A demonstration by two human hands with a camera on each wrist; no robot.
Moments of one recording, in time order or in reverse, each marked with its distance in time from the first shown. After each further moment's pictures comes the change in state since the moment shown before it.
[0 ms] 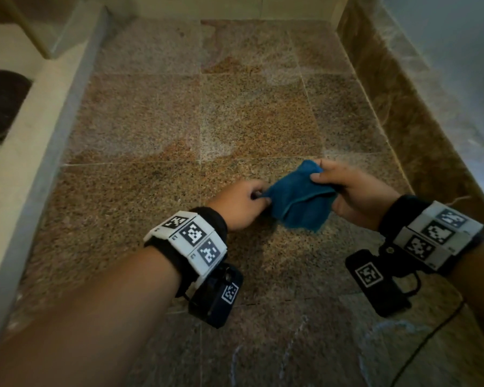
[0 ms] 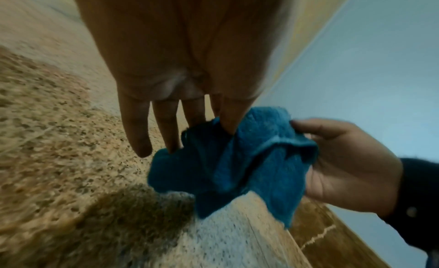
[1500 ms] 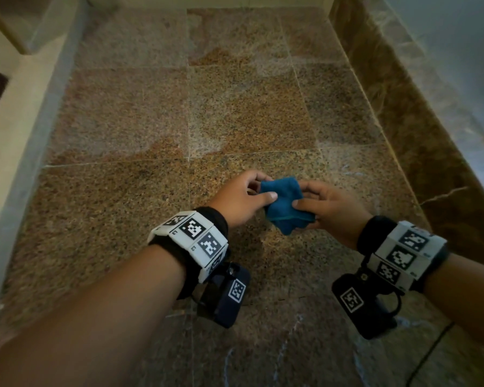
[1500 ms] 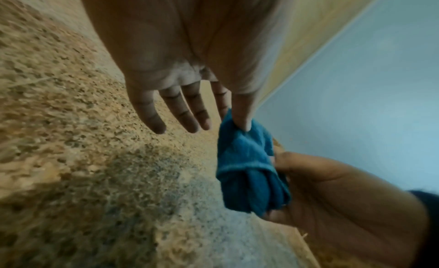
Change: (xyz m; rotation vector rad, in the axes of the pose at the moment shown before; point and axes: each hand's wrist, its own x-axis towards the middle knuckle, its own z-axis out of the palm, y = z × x) left_hand 0.019 0.000 0.021 -0.233 0.088 -0.020; right_hand 0.001 0.046 -0.015 -0.271 0.143 0.093
